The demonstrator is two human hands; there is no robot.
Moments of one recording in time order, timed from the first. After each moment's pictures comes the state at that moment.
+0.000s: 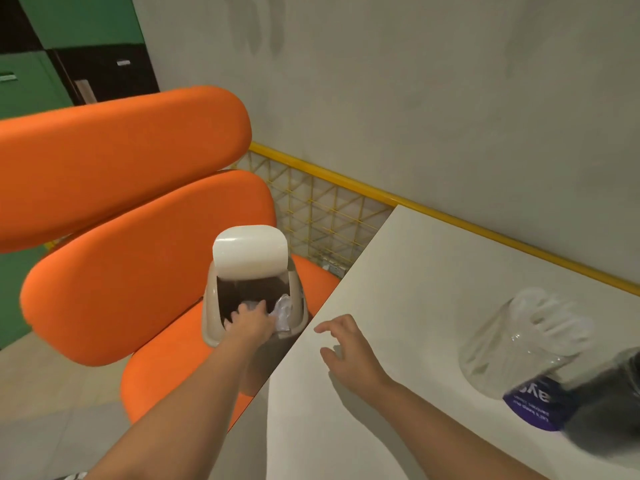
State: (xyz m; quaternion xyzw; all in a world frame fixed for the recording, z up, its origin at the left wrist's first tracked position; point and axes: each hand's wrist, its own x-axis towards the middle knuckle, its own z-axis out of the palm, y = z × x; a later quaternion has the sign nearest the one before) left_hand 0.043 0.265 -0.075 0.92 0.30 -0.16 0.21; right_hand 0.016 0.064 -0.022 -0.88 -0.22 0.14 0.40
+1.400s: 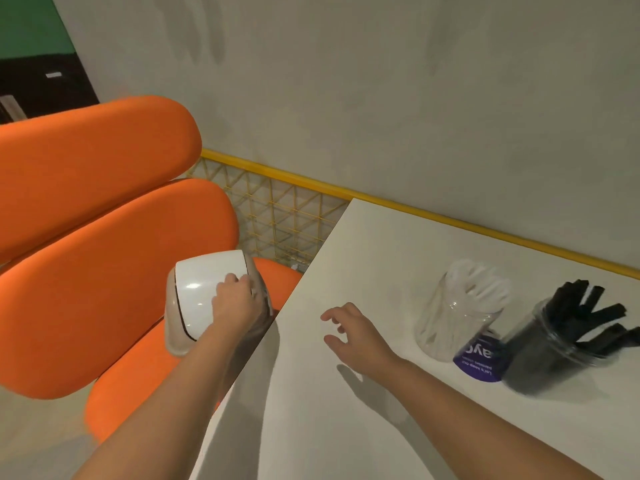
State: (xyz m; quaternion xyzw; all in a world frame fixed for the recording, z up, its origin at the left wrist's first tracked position) left_hand 0.052 0.225 -0.021 0.96 0.20 0.03 0.19; right_hand 0.016 0.002 0.004 -0.91 -0.19 0.11 0.34
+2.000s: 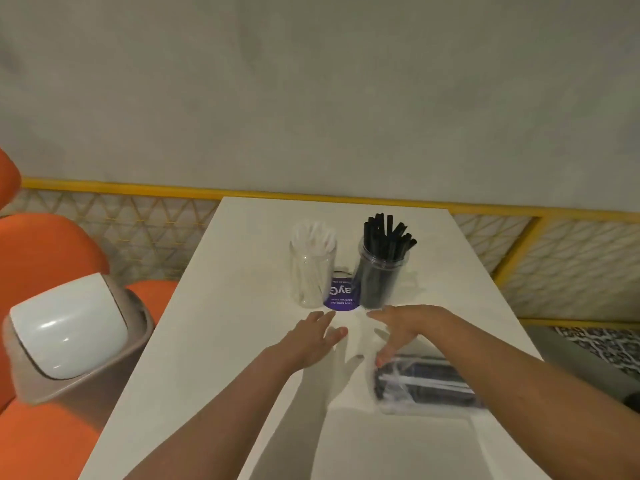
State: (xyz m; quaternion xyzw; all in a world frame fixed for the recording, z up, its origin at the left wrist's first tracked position) left_hand -0.048 -0.049 -0.004 0.90 -0.23 -0.27 0.24; right_hand -0.070 -0.240 0.053 -0.93 0.00 0.38 0.04
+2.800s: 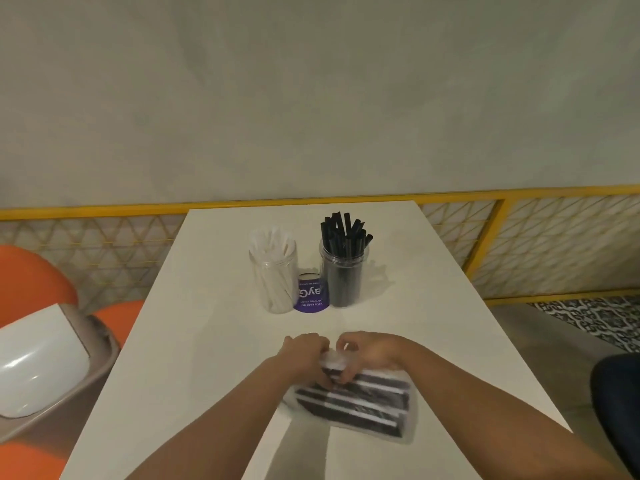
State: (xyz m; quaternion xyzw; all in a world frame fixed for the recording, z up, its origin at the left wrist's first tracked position) left_hand -0.069 -0.103 -0.004 0.91 -0.31 -0.25 0.04; right_hand -0.110 -0.257 0.003 -0.85 0.10 0.37 0.37
